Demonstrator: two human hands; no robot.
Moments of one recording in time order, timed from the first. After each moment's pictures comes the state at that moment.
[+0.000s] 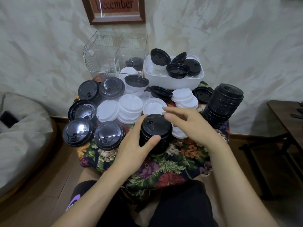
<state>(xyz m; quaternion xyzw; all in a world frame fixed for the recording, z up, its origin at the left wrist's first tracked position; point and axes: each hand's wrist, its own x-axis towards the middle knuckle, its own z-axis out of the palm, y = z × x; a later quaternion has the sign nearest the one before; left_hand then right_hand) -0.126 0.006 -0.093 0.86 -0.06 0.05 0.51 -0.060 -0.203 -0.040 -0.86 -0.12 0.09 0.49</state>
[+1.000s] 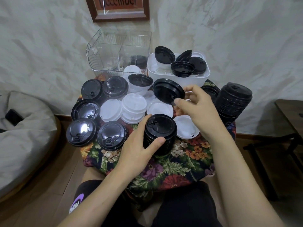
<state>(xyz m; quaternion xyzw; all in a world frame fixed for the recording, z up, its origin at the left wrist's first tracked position) -0.125 0.006 -0.093 0.87 -0.06 0.05 0.49 -0.048 -0.185 -0.014 -0.76 -0.06 -0.01 0.64</state>
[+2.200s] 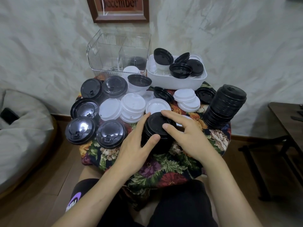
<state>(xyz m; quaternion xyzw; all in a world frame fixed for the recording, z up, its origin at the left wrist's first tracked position) -0.126 0.011 -0.101 0.85 -0.07 0.04 0.52 -0.093 -0.185 -0.049 -0.85 -0.15 0.05 0.50</state>
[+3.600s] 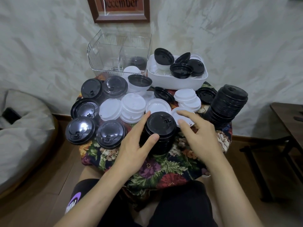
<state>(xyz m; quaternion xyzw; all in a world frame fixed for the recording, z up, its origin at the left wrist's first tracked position) -0.128 0.010 -0.098 0.85 -0.07 0.07 0.52 -0.098 -0.204 -0.054 -0.88 -0.08 -0.07 0.46</state>
